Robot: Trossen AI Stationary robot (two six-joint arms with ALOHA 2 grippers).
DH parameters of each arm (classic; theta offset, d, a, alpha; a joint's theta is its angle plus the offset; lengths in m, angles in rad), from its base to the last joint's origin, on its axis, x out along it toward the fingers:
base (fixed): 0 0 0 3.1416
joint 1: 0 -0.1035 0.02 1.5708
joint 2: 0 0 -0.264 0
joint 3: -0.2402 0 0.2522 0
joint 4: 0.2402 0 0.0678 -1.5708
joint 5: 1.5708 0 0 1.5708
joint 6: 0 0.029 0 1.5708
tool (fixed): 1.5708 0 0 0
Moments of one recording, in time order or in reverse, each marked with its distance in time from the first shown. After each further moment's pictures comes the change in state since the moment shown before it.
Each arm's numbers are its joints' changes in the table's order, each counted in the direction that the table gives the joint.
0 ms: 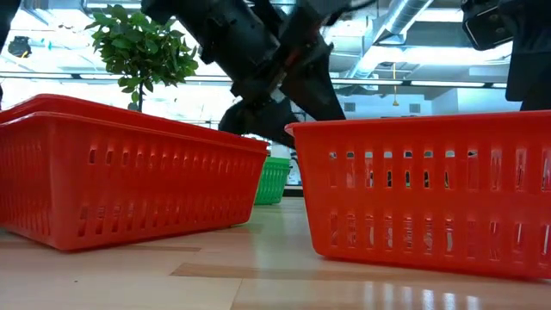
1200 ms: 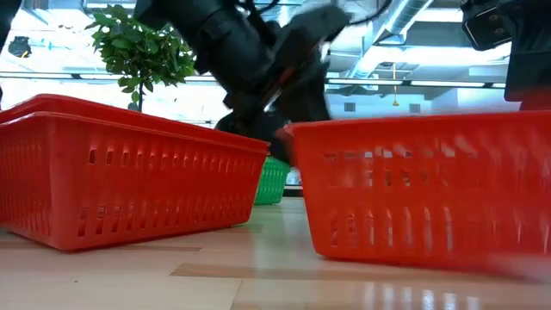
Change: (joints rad) left arm 0.022 0.023 0.003 0.030 -0.015 -0.022; right arm 0.000 0.000 0.000 0.000 0.002 0.005
